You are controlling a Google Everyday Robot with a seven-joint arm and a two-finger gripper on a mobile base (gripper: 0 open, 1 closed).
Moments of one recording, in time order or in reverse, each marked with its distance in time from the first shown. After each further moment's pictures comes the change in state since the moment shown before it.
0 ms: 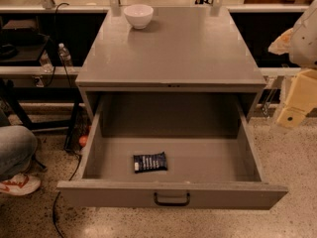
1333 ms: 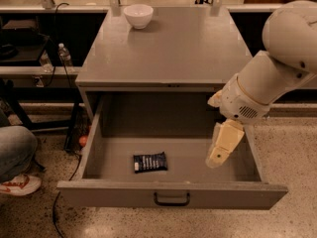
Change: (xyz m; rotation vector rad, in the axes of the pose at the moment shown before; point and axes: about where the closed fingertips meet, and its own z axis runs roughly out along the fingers) arm -0.063 0.048 0.149 -0.249 -0.196 0.005
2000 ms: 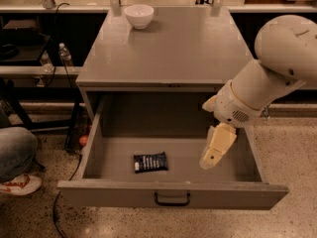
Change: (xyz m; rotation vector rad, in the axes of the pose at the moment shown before) arm -0.001 -0.005 0.025 -0.032 -0.032 0.005
